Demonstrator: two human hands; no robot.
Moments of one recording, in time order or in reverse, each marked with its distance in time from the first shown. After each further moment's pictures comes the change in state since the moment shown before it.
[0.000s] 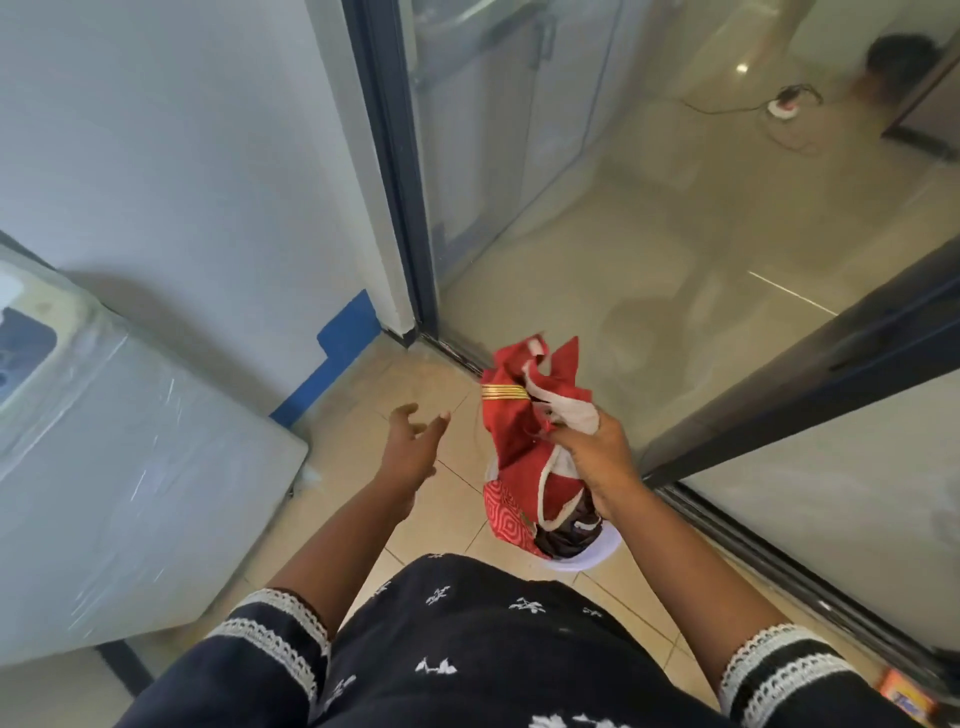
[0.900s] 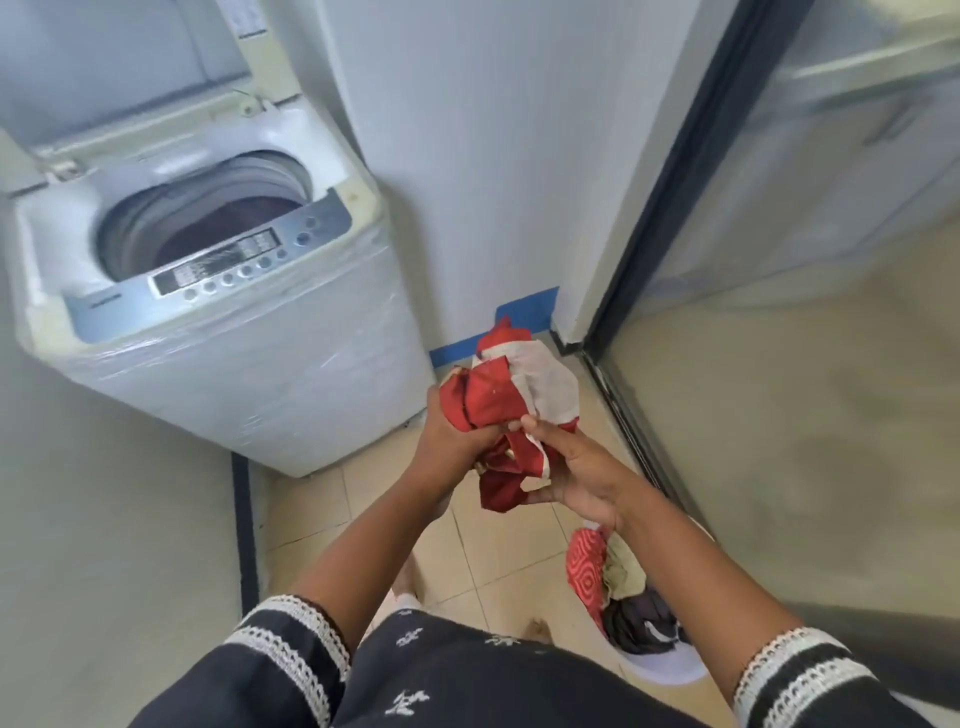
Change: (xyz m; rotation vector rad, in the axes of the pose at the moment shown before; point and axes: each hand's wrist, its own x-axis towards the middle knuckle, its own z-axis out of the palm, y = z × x) left_hand -0.046 -0.025 -0.118 -0.449 0.292 0.346; right_hand -0.007 -0.013 0.182 -0.220 -0.978 0.346
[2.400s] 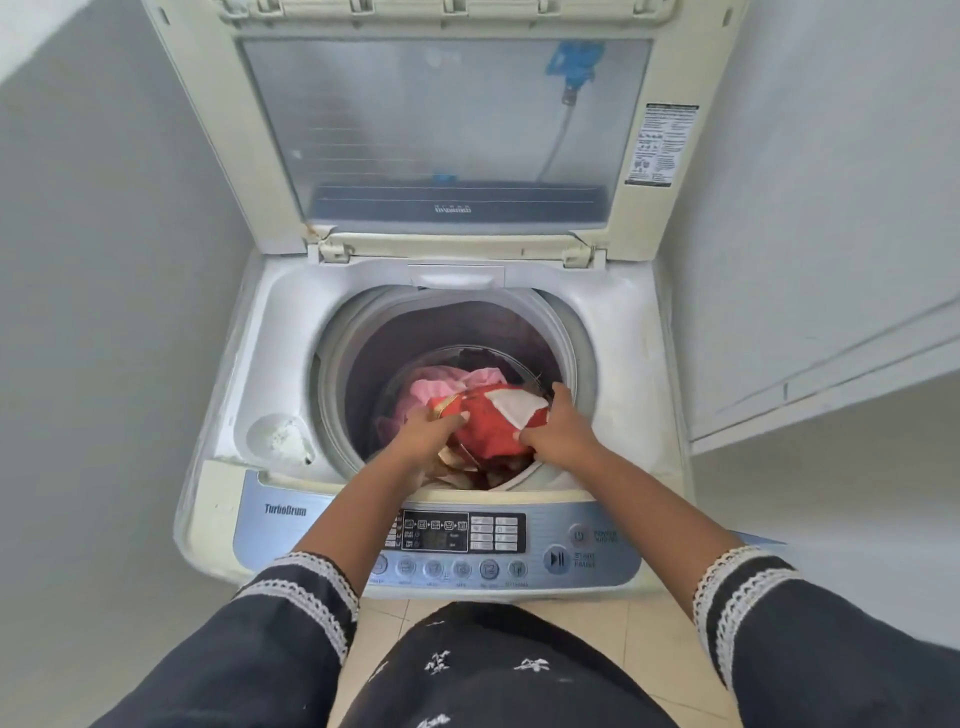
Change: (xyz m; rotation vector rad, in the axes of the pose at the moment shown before) left_hand 0.343 0.074 -0.440 -0.243 0.653 -0.626; right_hand 0.538 -0.239 0.310 -1.230 -0.042 0.017
